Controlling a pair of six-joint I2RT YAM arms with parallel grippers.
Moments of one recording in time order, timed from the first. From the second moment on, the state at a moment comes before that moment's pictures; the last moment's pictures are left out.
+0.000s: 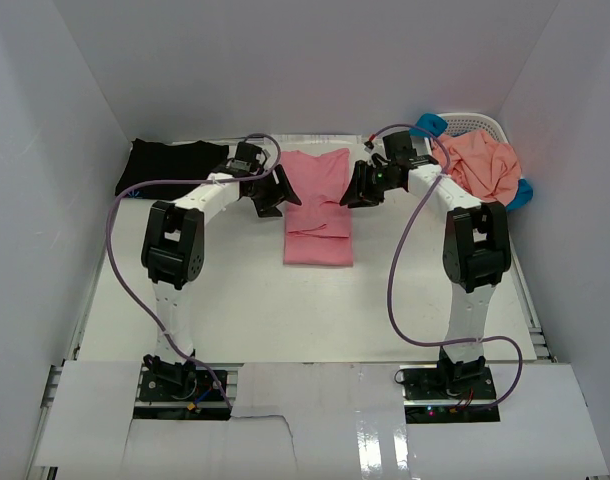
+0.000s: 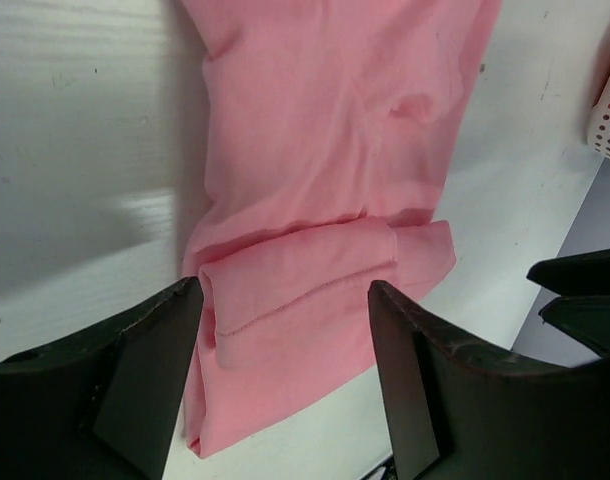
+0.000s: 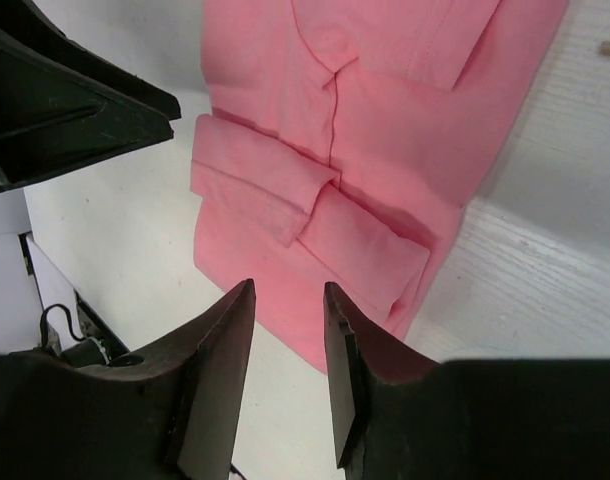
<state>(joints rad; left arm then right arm) -0.31 2.12 1.63 -0.44 0.41 -0.68 0.28 2.02 1.63 -0.55 -0.61 0.35</state>
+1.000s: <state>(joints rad) -0.35 1.83 1.06 0.01 0.66 -0.67 0.44 1.92 1.08 0.10 -0.84 0.59</state>
